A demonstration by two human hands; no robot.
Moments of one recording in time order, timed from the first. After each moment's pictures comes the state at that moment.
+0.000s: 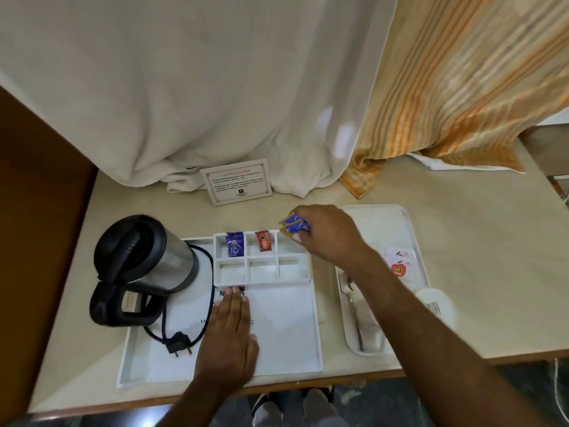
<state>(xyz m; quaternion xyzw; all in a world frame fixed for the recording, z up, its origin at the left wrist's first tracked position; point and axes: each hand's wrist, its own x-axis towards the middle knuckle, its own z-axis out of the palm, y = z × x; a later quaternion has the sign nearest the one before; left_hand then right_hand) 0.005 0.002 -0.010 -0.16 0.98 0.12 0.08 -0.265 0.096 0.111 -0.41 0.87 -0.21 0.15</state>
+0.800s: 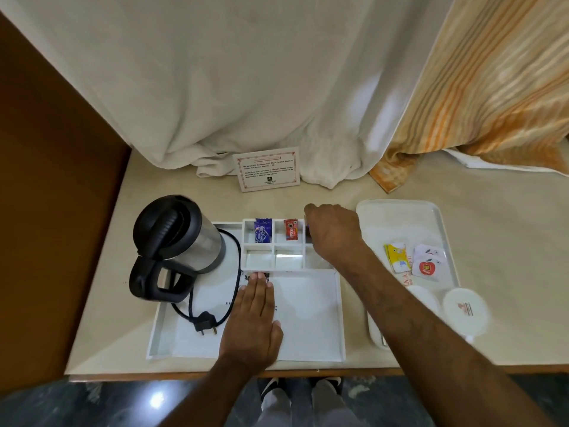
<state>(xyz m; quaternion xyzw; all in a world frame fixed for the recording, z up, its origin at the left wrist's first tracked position) 0.004 0.004 -0.006 -0.18 0.97 0.12 0.09 -0.235 0.052 0.093 -0.42 0.90 0.01 0.11</state>
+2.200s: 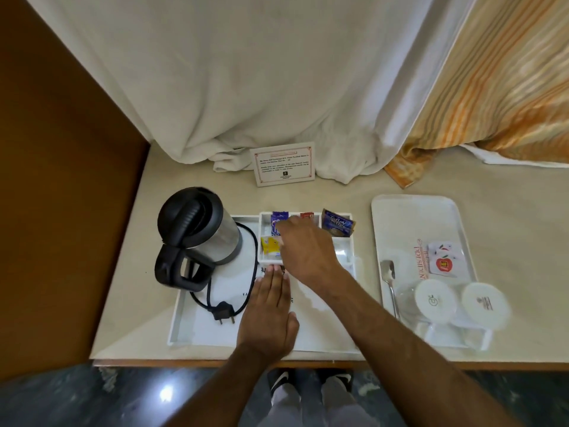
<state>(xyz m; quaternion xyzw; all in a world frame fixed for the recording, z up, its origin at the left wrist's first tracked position) 0.003 0.003 -0.004 -0.16 0.98 0.14 0.06 -0.156 0.027 0.095 -0.46 0.87 -0.12 0.12</state>
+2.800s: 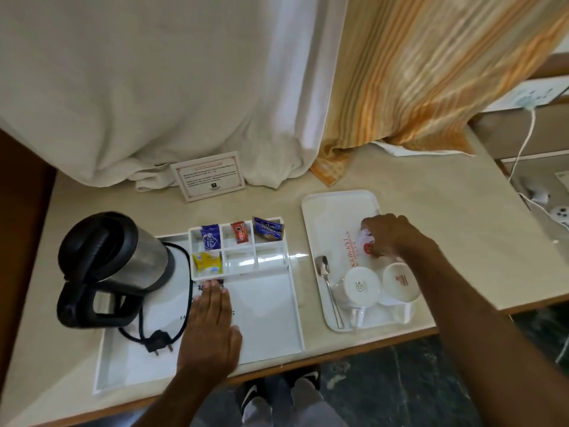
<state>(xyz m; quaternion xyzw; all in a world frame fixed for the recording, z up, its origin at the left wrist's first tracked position) 0.008 0.001 -0.023 -0.14 0.98 0.12 0.03 -0.326 0.239 0.082 -0.28 0.92 0.07 0.26</state>
